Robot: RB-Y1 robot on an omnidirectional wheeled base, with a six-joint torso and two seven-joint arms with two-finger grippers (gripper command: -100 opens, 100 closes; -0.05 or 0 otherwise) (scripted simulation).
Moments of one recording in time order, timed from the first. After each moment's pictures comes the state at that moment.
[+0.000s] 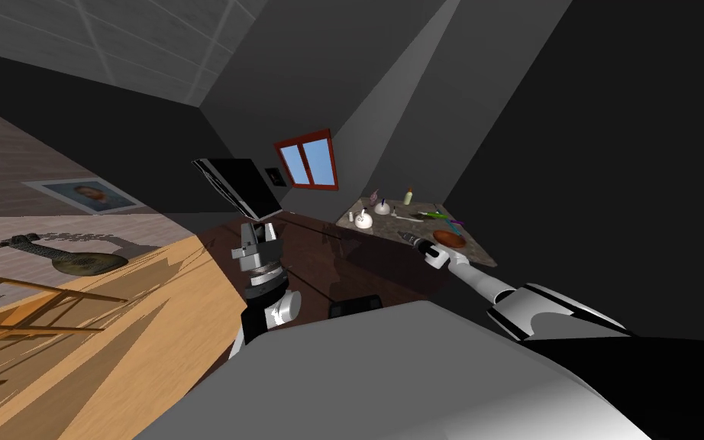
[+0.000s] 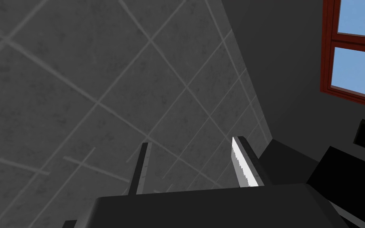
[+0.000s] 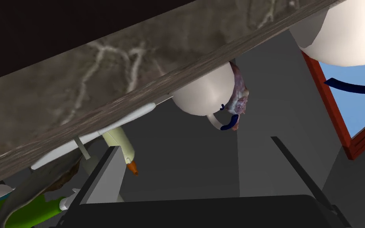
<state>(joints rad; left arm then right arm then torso) 0.45 -0.03 -0.04 -2.25 -0.01 -0.65 0.08 -0.14 -0.83 0.30 -1.05 0.14 -0.17 0.11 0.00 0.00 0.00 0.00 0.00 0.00</state>
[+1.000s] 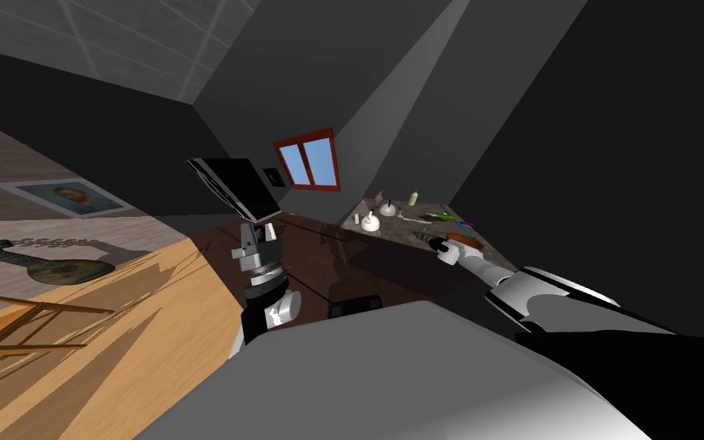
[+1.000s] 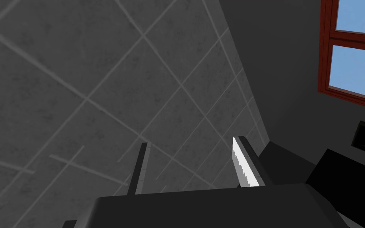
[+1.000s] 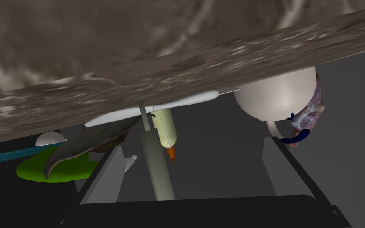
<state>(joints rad) 0.45 -0.03 -0.04 -2.25 -0.01 -0.65 0.08 -0.27 -0.92 0.37 -0.76 0.16 -0.10 0.12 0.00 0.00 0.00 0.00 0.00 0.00</state>
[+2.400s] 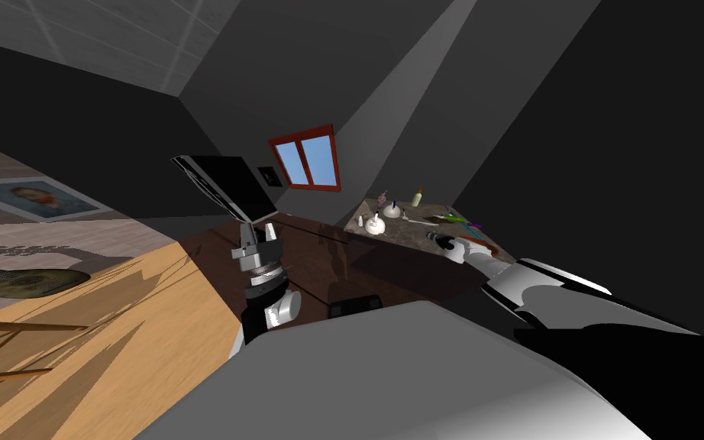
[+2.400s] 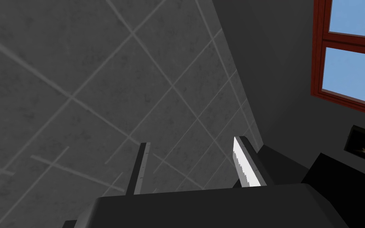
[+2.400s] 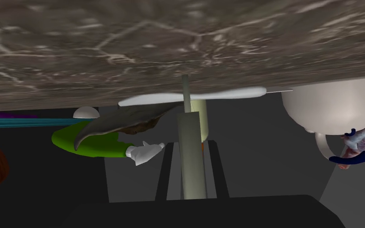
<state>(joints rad) 0.45 -0.03 -0.04 -2.25 -0.01 -0.65 0.08 -0.34 -0.95 0.40 -0.59 0.18 -0.03 0.13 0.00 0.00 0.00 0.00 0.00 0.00</state>
